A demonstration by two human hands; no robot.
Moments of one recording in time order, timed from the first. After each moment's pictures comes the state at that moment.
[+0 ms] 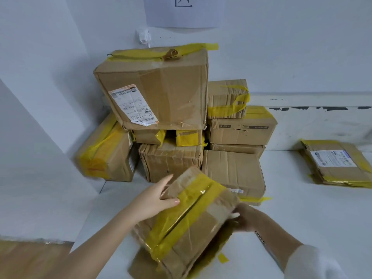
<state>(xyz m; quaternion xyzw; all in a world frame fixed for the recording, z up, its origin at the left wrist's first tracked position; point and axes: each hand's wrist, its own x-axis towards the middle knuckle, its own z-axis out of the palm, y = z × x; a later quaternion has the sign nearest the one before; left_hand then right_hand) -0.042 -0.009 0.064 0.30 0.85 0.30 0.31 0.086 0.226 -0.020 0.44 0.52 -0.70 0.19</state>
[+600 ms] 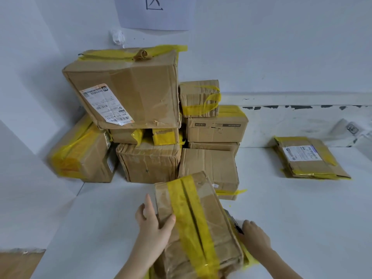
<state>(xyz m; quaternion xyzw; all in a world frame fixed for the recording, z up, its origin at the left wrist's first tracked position) 0.065 0.027 0.038 0.10 0.87 0.40 0.26 0.187 0.262 -0.067 0.37 0.89 -0.16 0.20</state>
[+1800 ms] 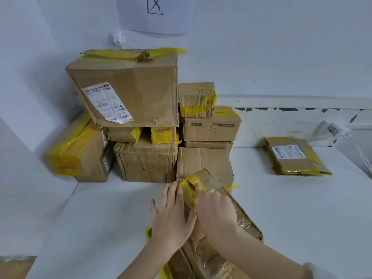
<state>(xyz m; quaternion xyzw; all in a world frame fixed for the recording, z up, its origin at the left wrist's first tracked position) 0.077 0.056 0.035 0.32 0.94 0.10 0.11 0.138 0.145 0.095 0.18 0.98 0.09 0.08</state>
